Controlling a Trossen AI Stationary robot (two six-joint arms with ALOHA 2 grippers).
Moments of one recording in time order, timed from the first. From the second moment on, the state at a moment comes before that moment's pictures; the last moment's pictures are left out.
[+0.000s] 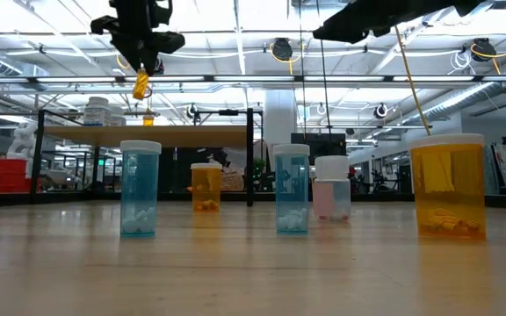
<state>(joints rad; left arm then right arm) 0.32 1.44 1.48 -1.31 -0.85 -0.78 -0.07 1.00 0.72 0.00 -0.02 -0.29</state>
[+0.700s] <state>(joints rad) 0.62 1.28 1.11 -0.80 -0.57 -0.56 -0.06 0.97 0.69 0.01 -0.03 -0.26</state>
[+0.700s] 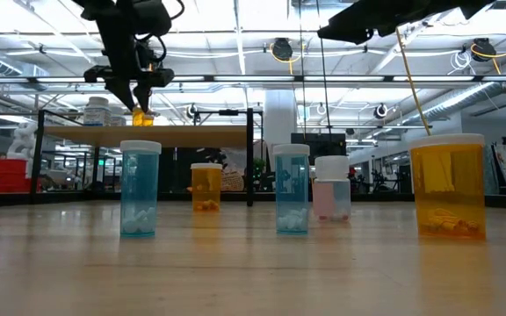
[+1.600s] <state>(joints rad) 0.63 1.26 1.10 -0.82 -0.55 -0.58 -0.06 0.97 0.69 0.01 -0.03 -0.27</state>
